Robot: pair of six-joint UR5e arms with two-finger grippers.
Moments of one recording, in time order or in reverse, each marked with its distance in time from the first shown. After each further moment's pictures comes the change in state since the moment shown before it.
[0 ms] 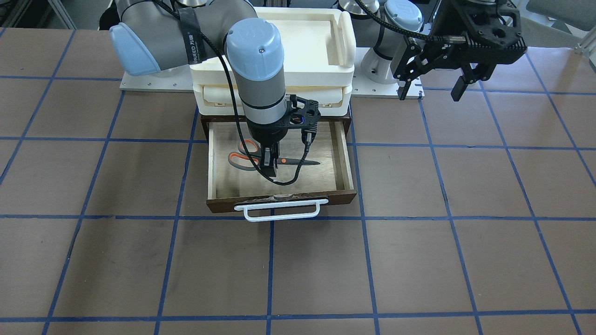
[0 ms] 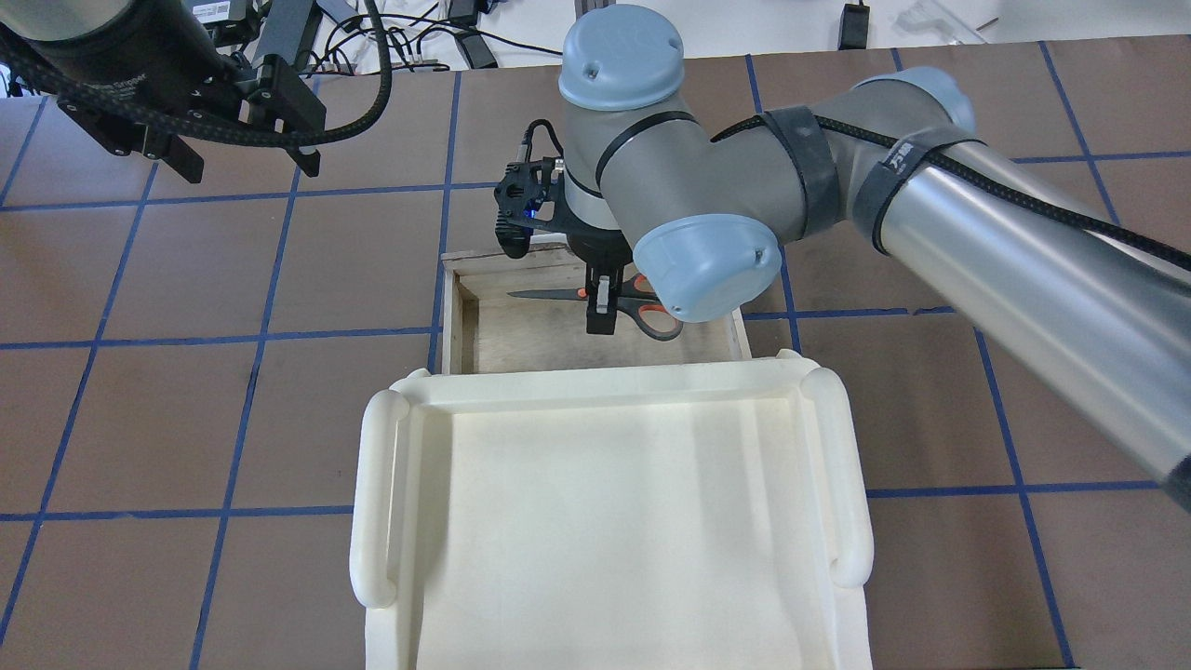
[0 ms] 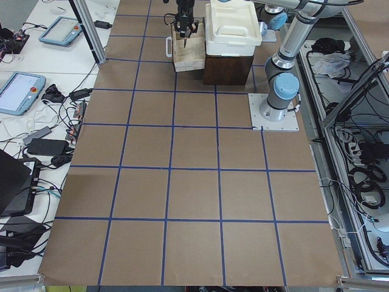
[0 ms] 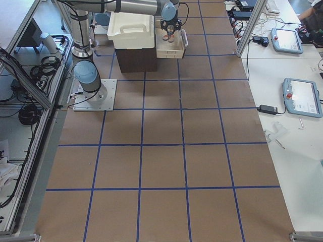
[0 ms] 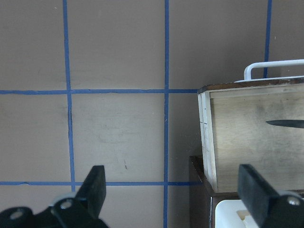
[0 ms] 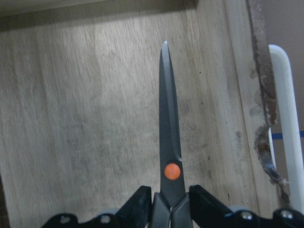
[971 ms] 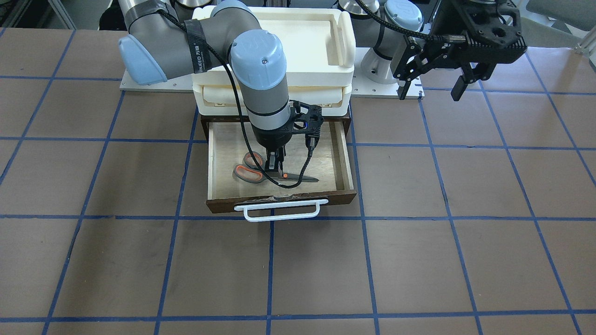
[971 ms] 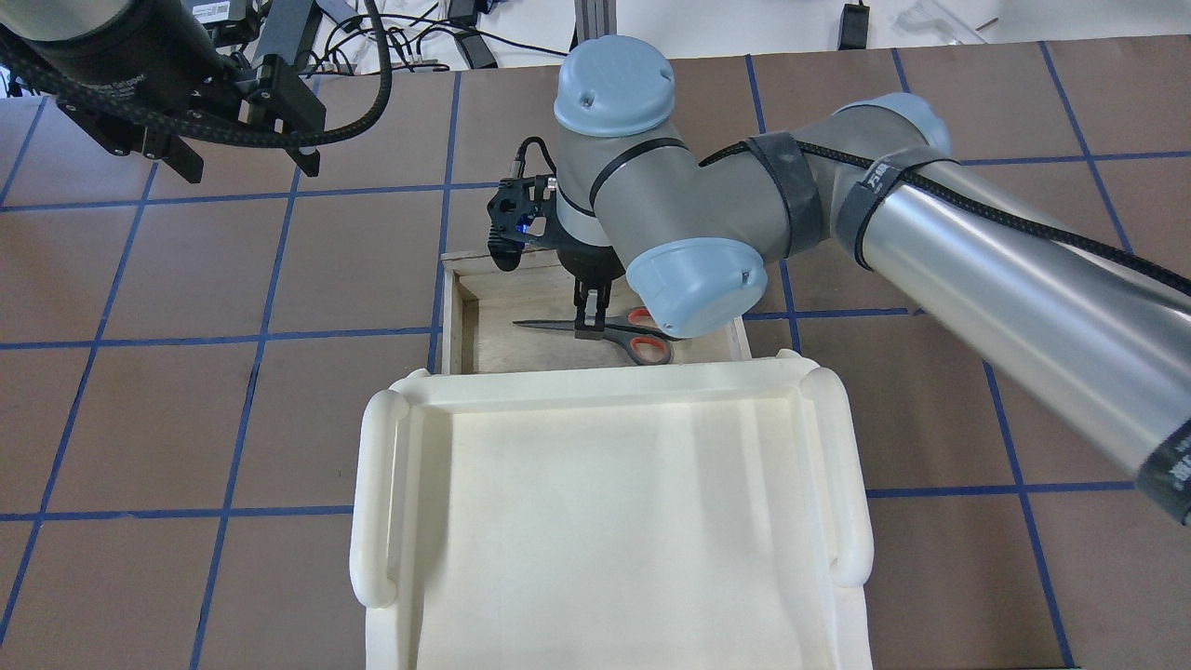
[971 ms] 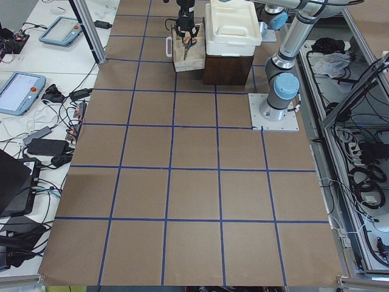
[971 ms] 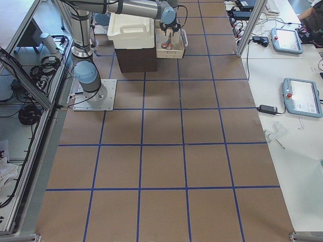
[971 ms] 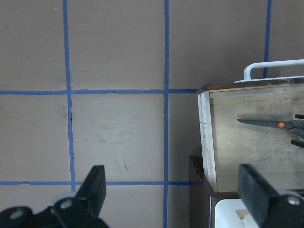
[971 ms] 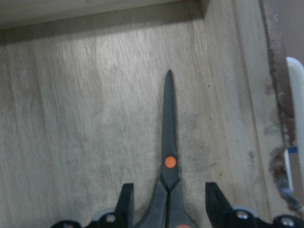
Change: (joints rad) left arm -0.001 0.002 0.000 0.000 0.000 0.000; right arm -0.005 0.013 -0.008 -0.028 0.042 0.016
